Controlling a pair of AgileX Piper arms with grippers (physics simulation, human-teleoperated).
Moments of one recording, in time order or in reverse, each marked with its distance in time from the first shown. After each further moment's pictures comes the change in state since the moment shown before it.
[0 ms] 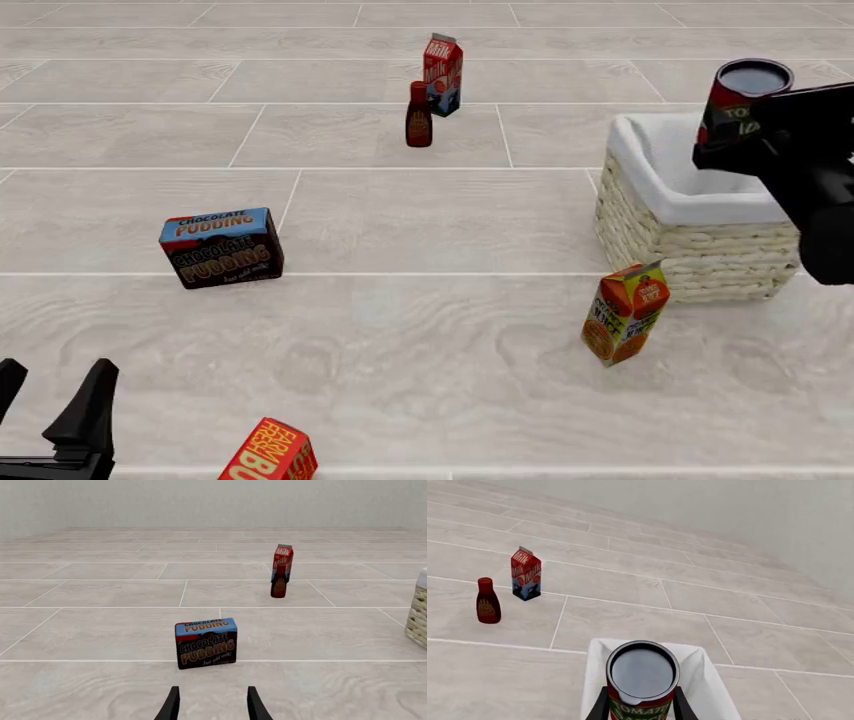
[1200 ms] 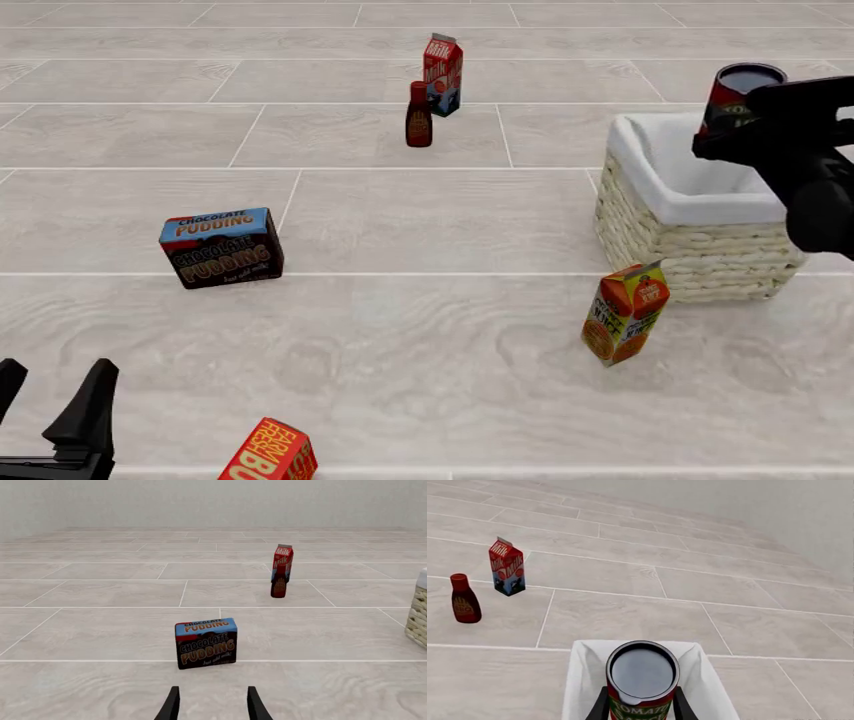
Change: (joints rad) left arm 0.000 0.000 0.000 0.000 0.000; right arm -0.043 0.151 -0.132 0.034 0.024
